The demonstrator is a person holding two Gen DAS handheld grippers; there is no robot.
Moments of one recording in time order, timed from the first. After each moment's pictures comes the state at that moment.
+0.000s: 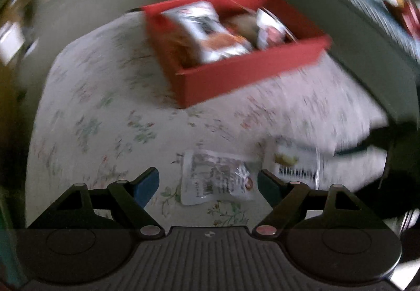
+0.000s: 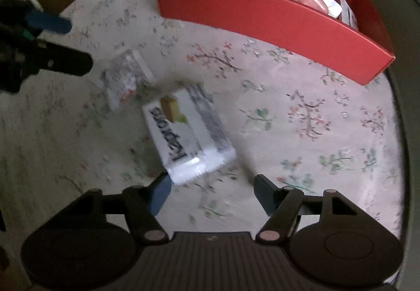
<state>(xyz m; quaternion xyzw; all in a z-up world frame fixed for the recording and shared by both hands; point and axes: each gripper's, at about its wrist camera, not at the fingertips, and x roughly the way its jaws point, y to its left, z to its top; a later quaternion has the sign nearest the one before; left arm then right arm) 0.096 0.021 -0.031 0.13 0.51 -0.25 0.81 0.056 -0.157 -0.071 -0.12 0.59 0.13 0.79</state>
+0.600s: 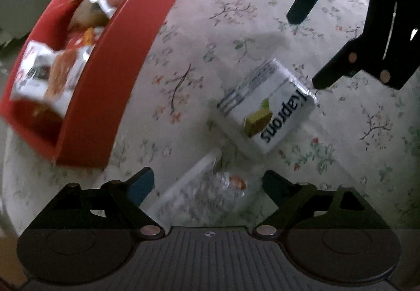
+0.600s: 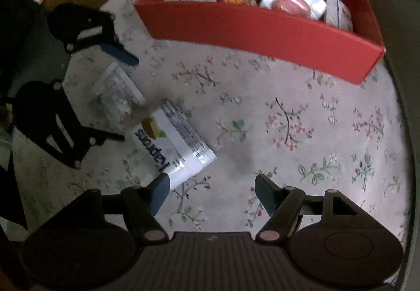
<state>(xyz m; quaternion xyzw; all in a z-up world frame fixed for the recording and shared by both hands) 0.106 -0.060 -0.095 0.43 0.46 -0.44 0.64 0.069 -0.199 -0.061 -0.04 0.59 0.17 0.79</state>
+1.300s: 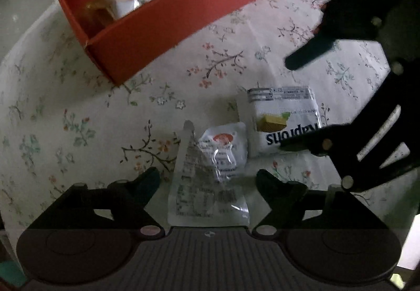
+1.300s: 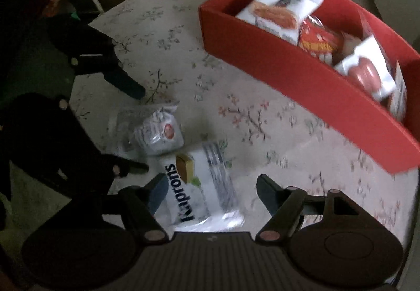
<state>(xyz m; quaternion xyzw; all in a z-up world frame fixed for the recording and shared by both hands) 0.105 -0.027 -0.097 0.22 0.56 -0.30 0.74 0.103 -0.132 -0.068 -0.15 0.55 0.26 0.78</state>
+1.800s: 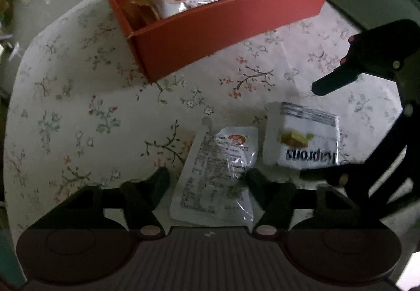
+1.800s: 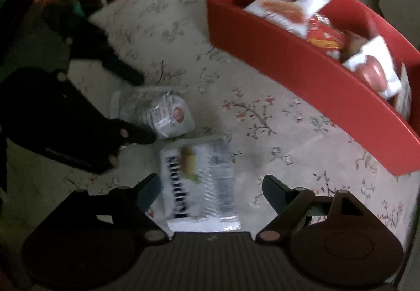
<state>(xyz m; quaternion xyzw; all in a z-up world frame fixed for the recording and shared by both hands) 0.104 -0.014 -0.084 0.17 0.55 -0.24 0.78 0.087 -0.117 -0.084 -0.21 0.55 0.26 0.77</state>
